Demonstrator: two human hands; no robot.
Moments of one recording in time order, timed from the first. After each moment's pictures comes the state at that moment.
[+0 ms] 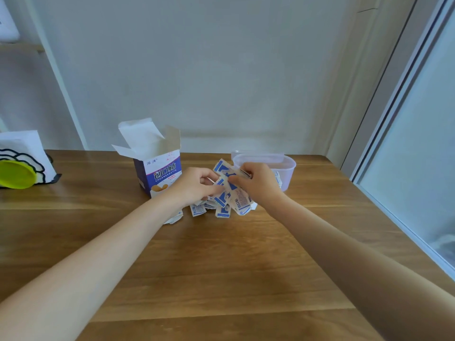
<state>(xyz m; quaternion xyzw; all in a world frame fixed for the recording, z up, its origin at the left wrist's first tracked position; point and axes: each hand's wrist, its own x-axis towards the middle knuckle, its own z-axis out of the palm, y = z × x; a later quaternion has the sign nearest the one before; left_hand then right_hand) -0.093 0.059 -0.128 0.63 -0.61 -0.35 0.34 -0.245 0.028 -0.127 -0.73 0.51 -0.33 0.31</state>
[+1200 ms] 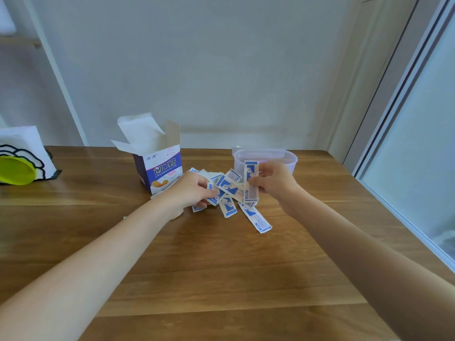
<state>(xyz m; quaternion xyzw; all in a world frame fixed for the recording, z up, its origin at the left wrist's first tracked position) -0.093 0.055 -0.142 0.70 -0.56 -0.33 0.29 -0.270 0.020 -0.134 -0.63 0.54 -0.35 0.44</state>
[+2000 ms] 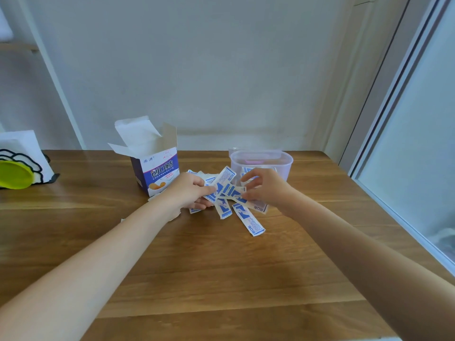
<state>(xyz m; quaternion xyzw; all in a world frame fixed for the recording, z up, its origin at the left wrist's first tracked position) -0.093 0.054 -0.142 0.69 -0.48 -0.42 0.35 -0.273 0.026 -0.132 -0.70 0.55 -0.23 0.39</state>
